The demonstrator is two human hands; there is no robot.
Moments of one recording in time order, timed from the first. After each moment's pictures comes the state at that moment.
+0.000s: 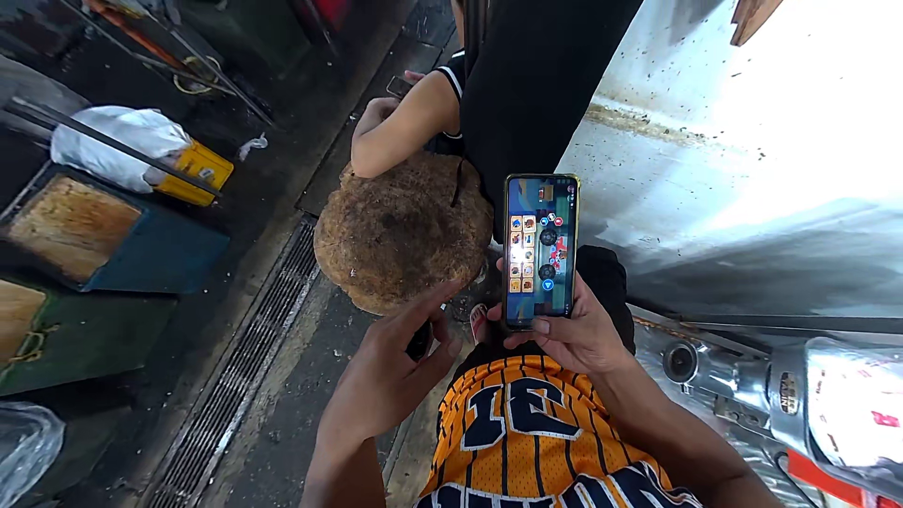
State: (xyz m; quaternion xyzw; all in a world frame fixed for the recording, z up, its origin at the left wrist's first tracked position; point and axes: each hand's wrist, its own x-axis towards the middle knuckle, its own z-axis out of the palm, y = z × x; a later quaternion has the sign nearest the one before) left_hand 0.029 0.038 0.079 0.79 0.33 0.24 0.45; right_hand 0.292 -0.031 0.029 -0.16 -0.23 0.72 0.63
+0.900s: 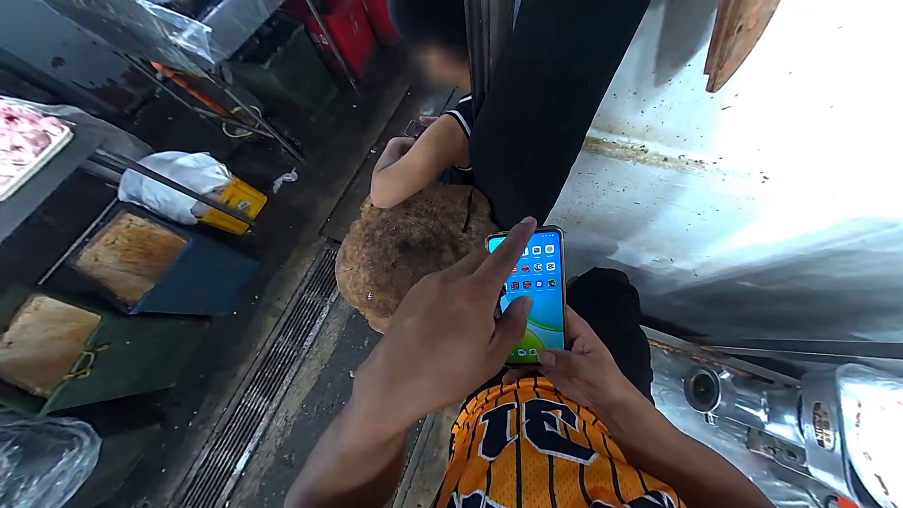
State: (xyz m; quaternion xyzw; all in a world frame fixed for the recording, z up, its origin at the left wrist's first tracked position) left_hand 0.110 0.071 0.166 0.90 0.34 0.14 0.24; right_hand 0.287 -0.039 0.031 -0.16 -0.28 0.72 0.61
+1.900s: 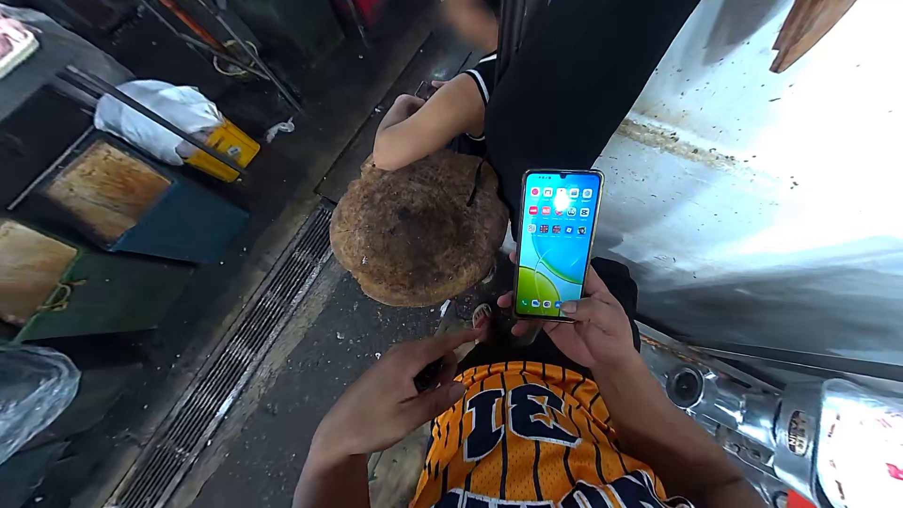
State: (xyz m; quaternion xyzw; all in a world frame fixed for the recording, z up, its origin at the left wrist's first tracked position) left_hand 0.009 0.015 0.065 0.74 0.27 0.16 0.60; right_hand 0.306 -0.011 0.023 -0.15 -0.25 0.73 0.61
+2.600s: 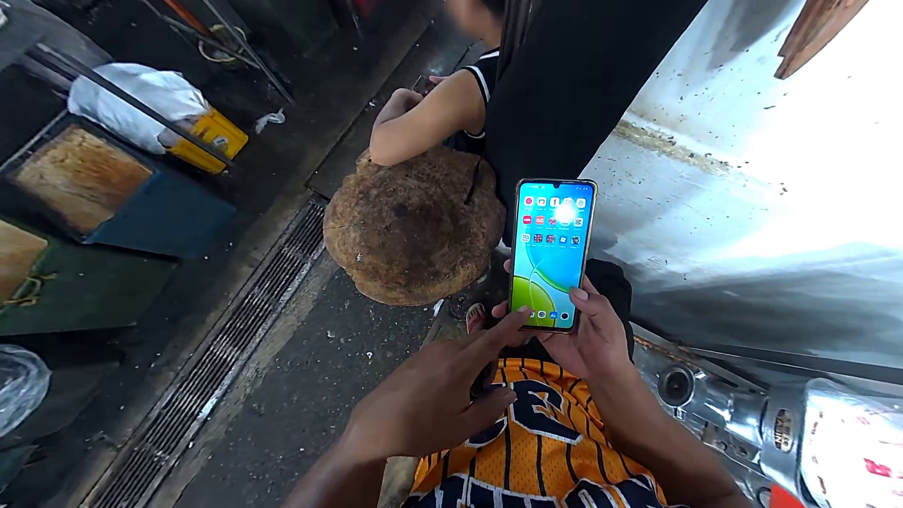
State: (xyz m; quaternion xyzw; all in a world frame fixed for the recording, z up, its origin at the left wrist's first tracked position) left_hand 0.054 0.015 0.087 0.84 0.24 0.12 0.47; right_hand 0.291 -0.019 0.028 -0.19 -0.19 0.74 0.62
